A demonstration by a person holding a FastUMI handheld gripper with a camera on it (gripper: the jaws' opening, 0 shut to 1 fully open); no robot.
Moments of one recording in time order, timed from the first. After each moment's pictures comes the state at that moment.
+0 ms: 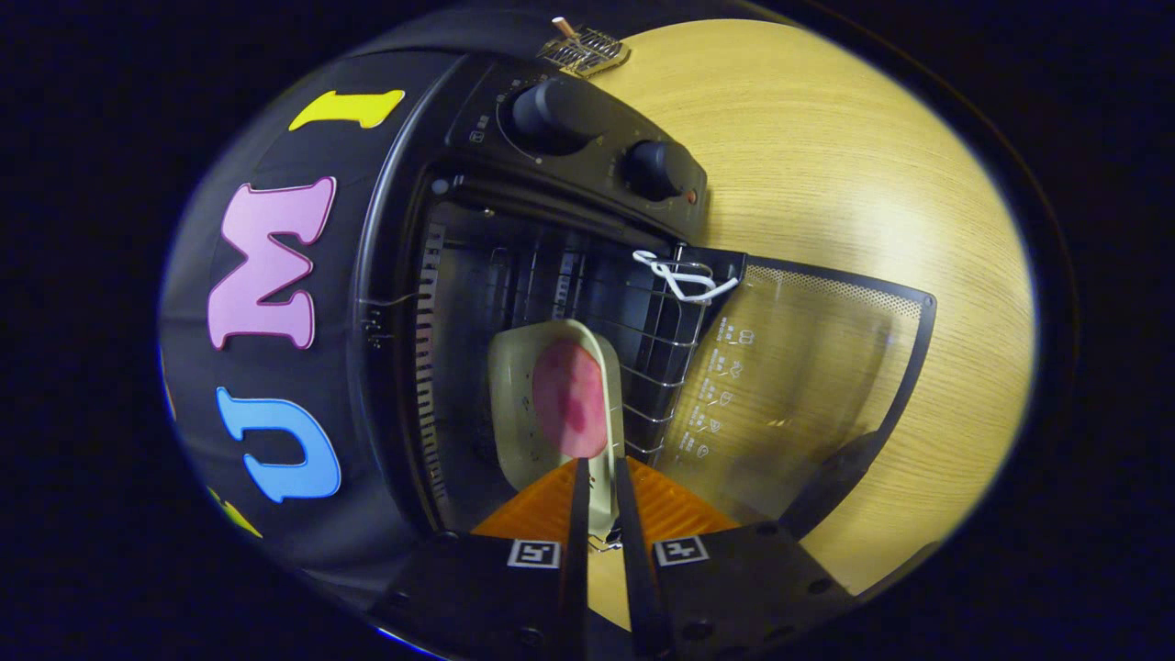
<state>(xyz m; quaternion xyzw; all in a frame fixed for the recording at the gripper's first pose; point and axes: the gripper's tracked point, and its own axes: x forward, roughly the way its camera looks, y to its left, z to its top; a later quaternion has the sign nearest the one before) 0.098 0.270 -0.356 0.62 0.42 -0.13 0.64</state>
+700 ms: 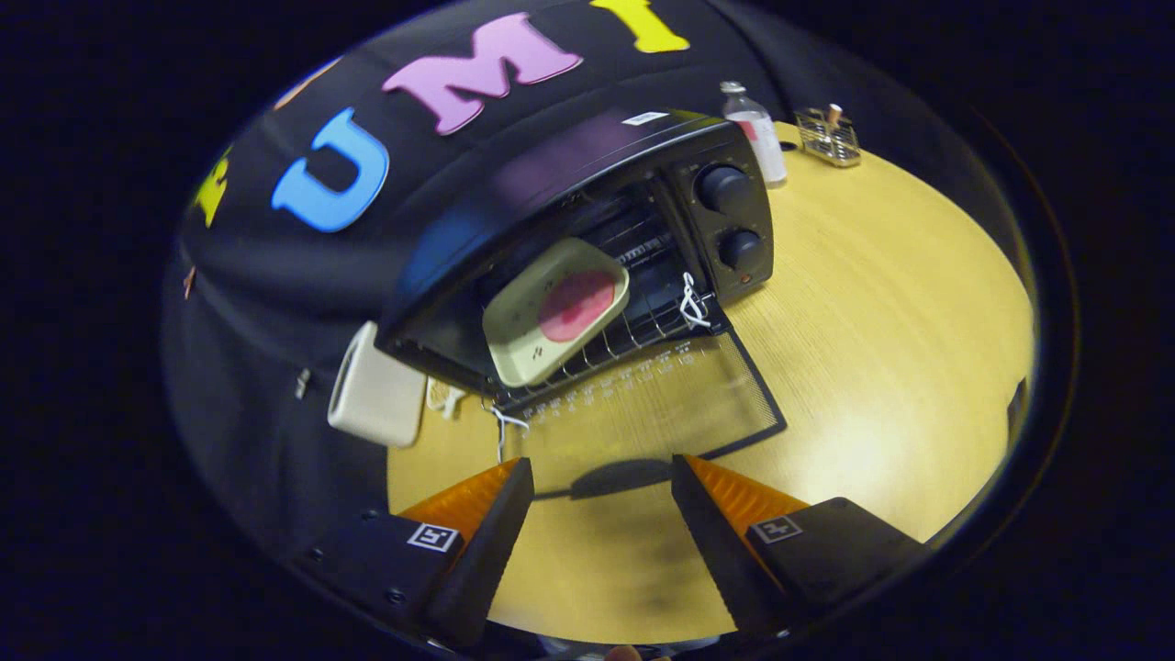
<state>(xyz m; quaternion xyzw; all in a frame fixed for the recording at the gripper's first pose) -0.029 0.231 -0.338 0.25 0.50 0.10 0.83</state>
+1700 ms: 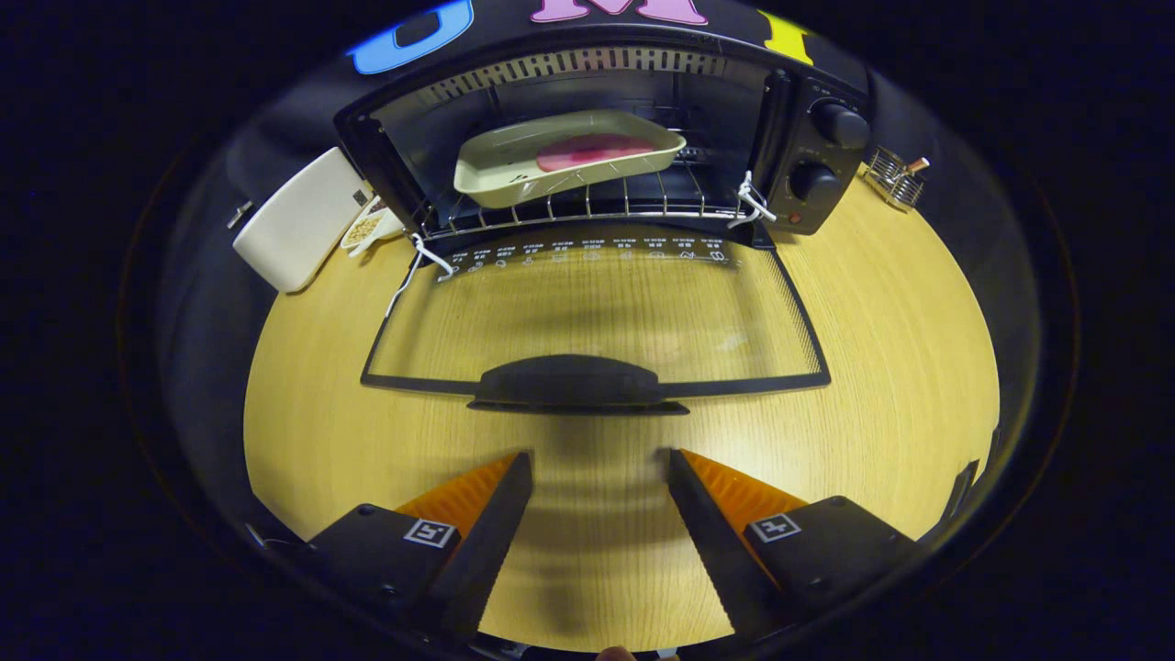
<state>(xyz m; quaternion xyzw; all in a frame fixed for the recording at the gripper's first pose) -0.053 0.248 -0.431 0.05 0.56 0.09 0.82</state>
